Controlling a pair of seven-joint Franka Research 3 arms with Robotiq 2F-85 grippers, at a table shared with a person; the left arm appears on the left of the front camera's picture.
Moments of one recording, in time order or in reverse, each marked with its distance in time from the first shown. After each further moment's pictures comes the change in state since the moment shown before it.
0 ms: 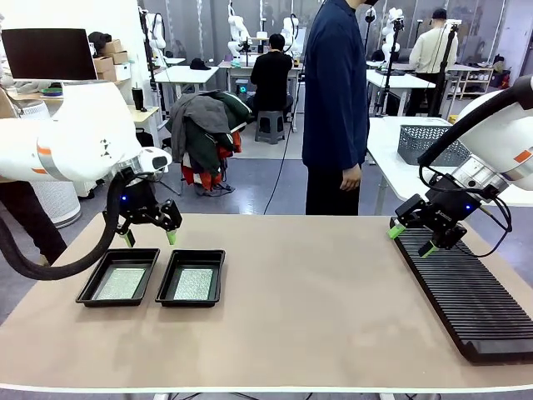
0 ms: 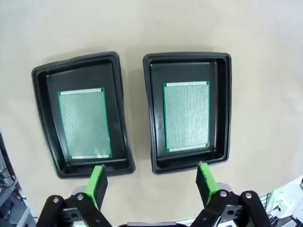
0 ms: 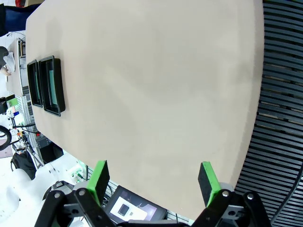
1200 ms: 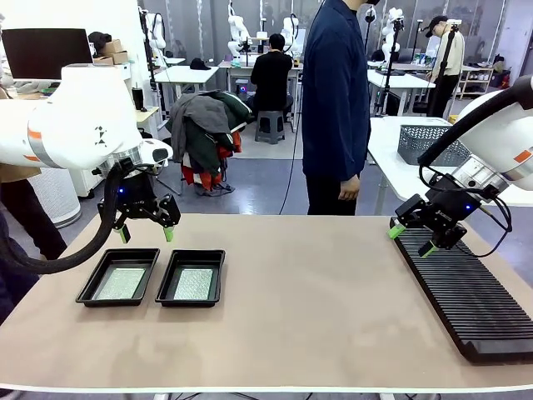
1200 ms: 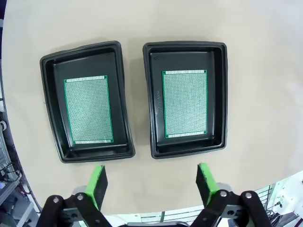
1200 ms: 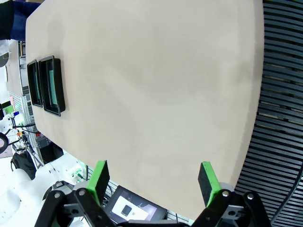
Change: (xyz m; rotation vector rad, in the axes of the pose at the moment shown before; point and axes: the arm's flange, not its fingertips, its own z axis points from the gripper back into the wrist) left arm -0.013 -0.010 0.020 0.027 0.009 -0.001; right arm 0.000 0.000 0.000 0.000 0.000 0.000
